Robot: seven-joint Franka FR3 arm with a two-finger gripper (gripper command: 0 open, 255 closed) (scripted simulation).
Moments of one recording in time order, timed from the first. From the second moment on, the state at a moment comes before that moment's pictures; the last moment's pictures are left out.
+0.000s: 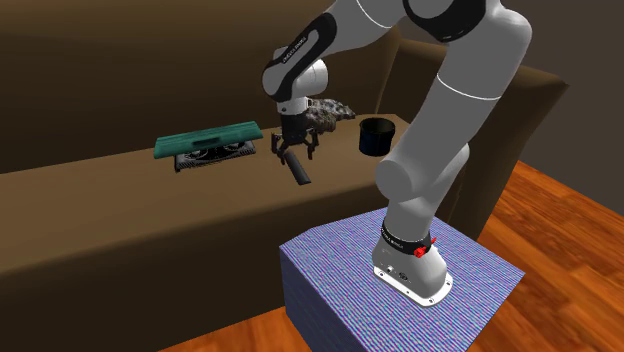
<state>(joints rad) 0.00 -0.20 0.16 -2.53 0.15 2.14 0.36</state>
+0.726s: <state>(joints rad) 0.00 -0.17 0.17 -2.57 0.16 2.21 0.36</state>
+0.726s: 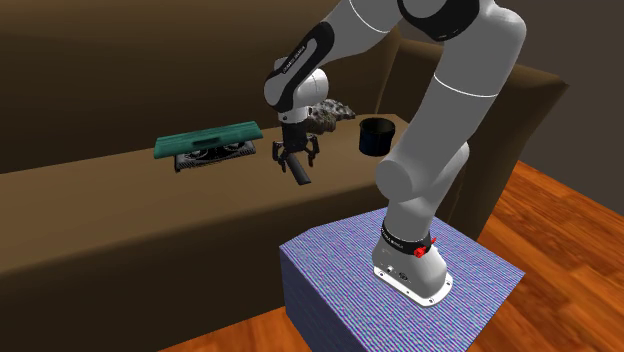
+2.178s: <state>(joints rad) 0.00 -0.28 0.16 -2.51 0.16 2.05 0.36</state>
